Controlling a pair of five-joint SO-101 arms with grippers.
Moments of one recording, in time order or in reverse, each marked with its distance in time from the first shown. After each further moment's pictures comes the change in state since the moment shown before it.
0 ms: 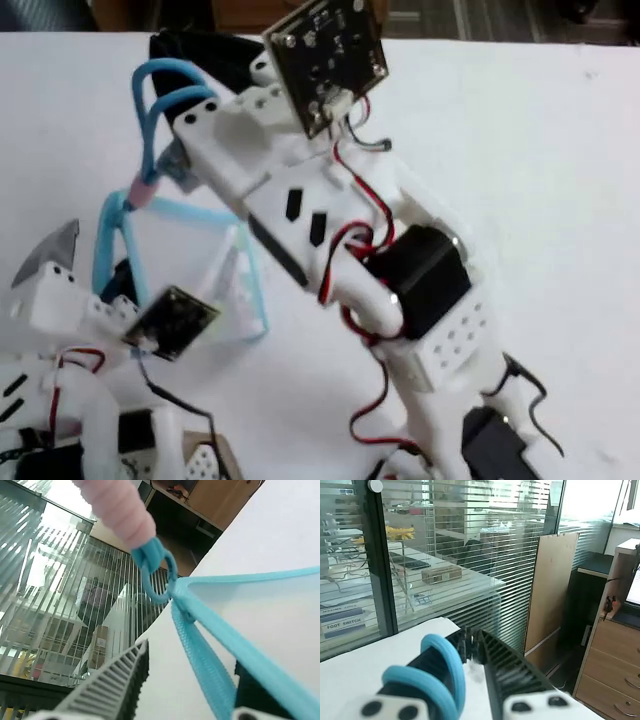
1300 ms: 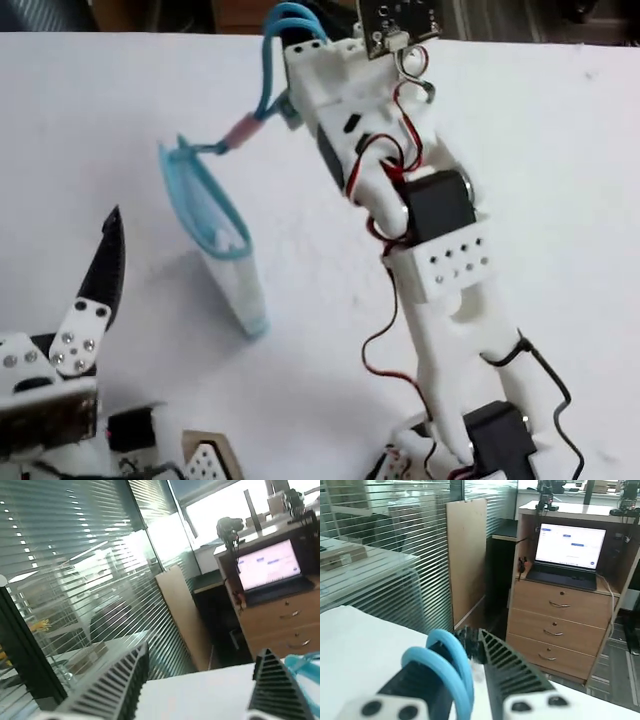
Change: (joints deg) left arm -1.5 0.7 -17.8 -6.9 36.9; right arm 18.9 -0.1 20.7 -14.9 0.0
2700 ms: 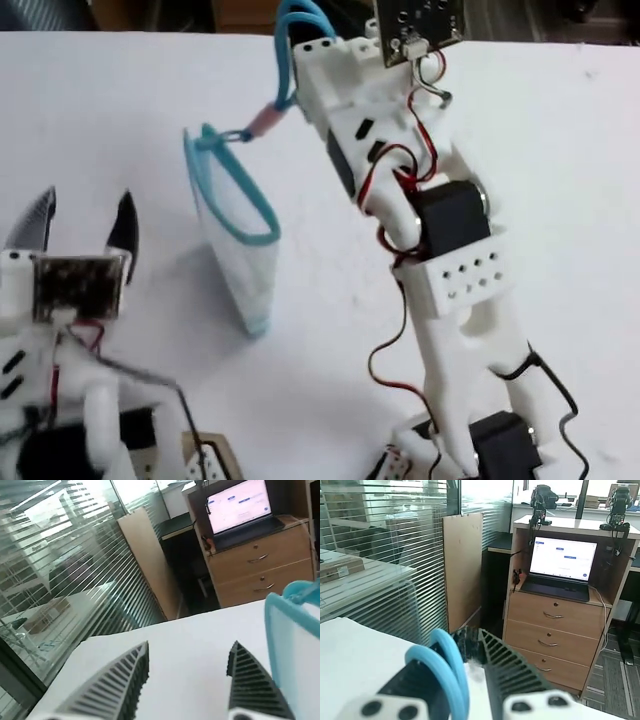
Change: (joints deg) left arm 2.5 0.2 16.9 -3.4 2.4; right arm 1.7 -2.9 0.0 0.0 0.0
